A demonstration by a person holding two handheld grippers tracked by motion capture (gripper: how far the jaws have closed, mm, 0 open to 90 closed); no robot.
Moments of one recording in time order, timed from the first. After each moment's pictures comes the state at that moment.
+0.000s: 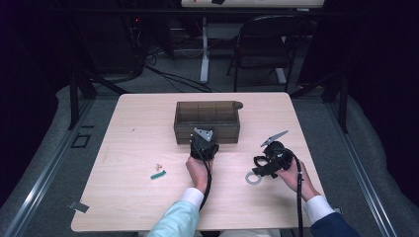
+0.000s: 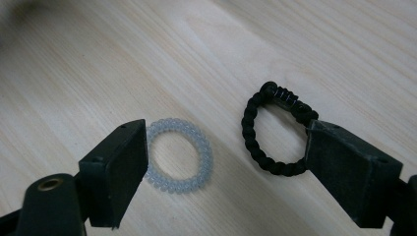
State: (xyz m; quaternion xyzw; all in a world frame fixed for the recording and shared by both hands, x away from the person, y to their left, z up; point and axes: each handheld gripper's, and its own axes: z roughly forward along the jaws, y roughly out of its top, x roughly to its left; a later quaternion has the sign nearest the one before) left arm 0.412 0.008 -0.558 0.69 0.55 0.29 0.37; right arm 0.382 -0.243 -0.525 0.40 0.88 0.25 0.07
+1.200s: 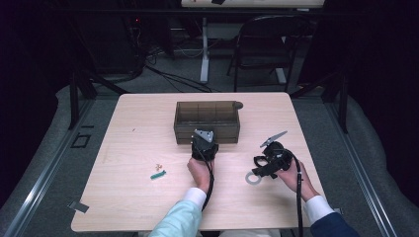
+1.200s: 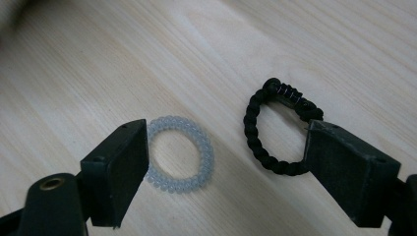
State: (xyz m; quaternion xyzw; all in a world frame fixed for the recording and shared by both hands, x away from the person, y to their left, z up) left arm 0.412 0.003 -0.566 0.67 0.57 0.31 0.37; right arm 0.383 -0.242 -0.528 0.40 0.88 0.24 0.06
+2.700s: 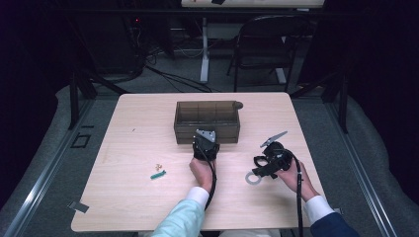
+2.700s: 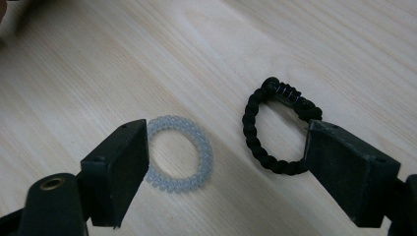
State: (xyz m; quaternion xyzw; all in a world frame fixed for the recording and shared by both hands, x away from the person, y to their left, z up) left arm 0.414 -0.005 -0.568 0.66 0.58 0.33 0.35; right arm 0.383 -0.243 -0.528 0.40 0.88 0.24 0.06
